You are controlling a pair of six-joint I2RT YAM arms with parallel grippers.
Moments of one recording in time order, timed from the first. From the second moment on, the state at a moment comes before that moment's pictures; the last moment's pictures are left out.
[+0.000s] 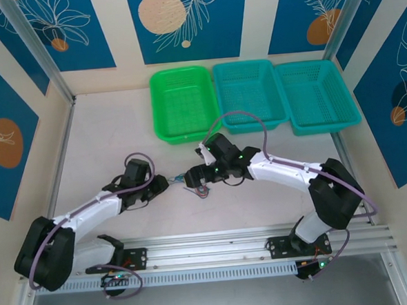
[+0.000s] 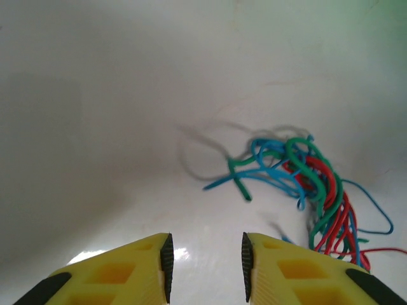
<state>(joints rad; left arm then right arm) -0.46 1.20 0.47 -0.18 0.19 -0.93 0.81 1.55 0.99 -0.38 -0.33 0.52</state>
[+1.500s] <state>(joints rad) -0.42 1.26 0.47 0.01 0.24 -0.88 0.84 1.82 1.08 -0.41 -0.05 0.58</state>
